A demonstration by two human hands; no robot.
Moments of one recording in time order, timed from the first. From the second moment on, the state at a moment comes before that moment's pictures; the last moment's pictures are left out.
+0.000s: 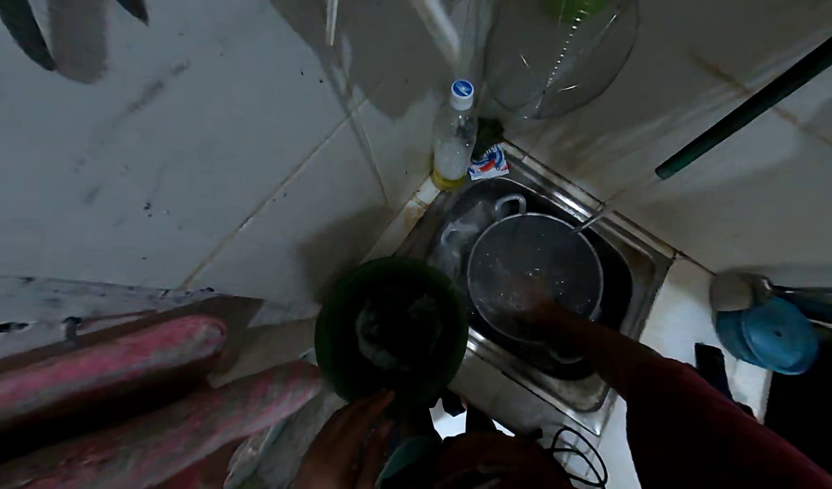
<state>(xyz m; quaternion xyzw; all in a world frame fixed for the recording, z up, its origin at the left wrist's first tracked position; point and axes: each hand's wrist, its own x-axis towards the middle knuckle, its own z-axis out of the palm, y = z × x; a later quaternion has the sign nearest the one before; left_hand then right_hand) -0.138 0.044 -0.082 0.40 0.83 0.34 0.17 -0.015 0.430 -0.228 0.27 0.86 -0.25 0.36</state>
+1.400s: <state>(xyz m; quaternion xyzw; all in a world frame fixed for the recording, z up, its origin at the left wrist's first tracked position) -0.131 0.044 -0.085 0.43 0.83 0.32 0.16 -0.019 0.401 -0.241 0.21 0.85 -0.42 0.24</state>
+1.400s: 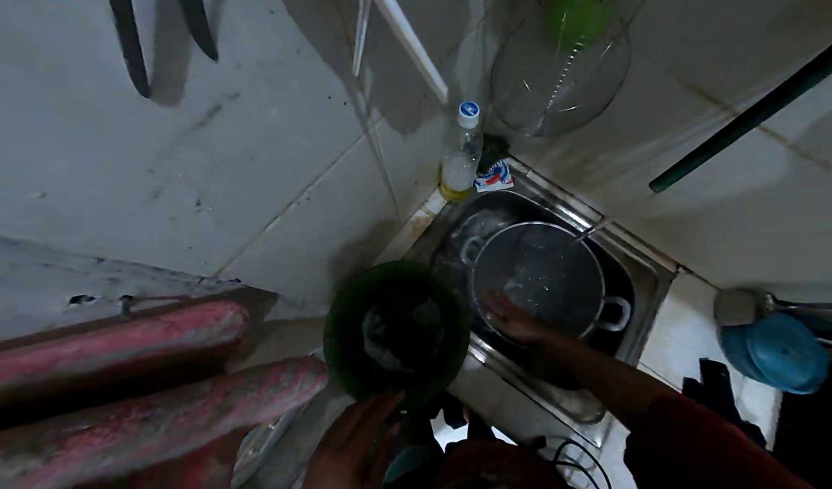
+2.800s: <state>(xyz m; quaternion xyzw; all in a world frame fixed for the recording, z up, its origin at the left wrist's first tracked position) -0.089 0.253 -0.087 0.40 0.73 0.31 0.45 0.149 0.490 0.034 0.62 0.74 -0.21 -0.17</state>
